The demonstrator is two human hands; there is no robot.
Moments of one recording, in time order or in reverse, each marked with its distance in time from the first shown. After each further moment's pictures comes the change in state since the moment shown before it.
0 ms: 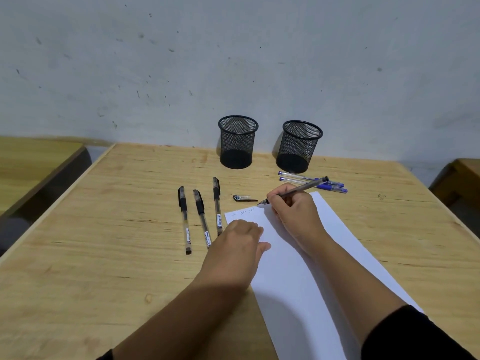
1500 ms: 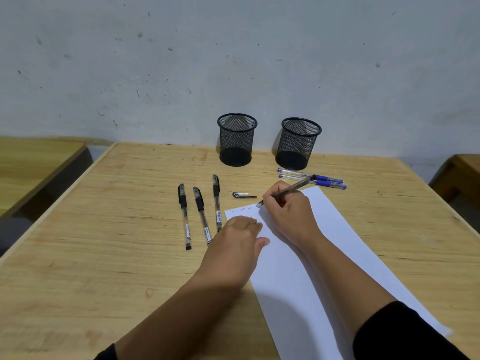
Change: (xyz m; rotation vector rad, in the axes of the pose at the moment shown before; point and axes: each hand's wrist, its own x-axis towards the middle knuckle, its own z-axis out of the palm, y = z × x) left_hand -0.001 0.002 0.001 -0.022 -0.002 -0.016; right_hand -0.005 0.002 0.006 -0.148 0.007 -0.106
